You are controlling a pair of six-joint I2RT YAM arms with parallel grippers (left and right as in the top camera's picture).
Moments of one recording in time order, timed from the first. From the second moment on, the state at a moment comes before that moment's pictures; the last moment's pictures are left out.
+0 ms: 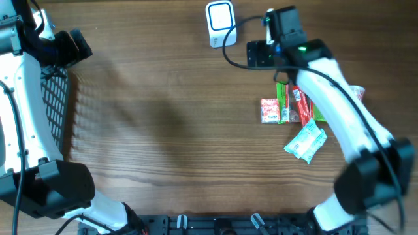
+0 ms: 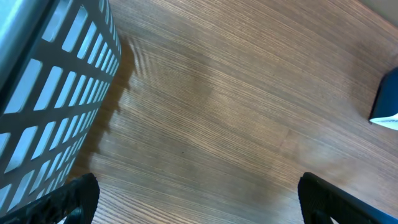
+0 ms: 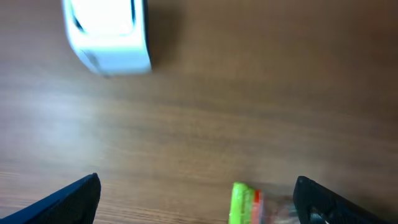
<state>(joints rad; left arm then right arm) 0.31 1.78 1.90 -1.25 0.10 -0.18 0.32 1.71 1.53 -0.69 0.16 0.14</state>
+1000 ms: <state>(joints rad) 0.31 1.78 1.90 -1.25 0.10 -0.18 0.22 0.10 0.70 -0.32 0.17 0.14</state>
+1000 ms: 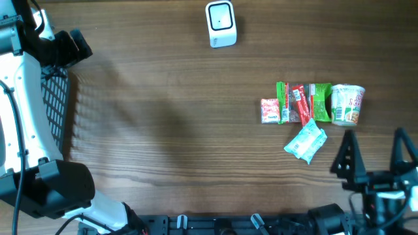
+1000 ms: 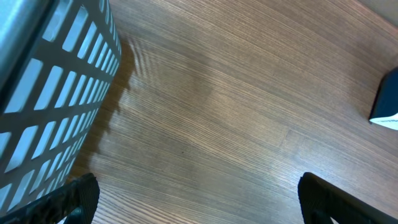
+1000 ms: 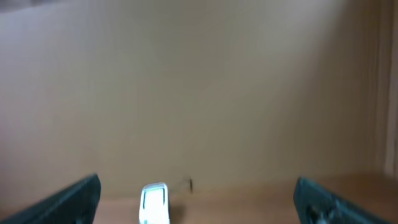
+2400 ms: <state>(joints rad) 0.31 1.78 1.90 -1.25 0.10 -0.18 0.16 0.01 0.01 0.00 -0.03 -0.03</state>
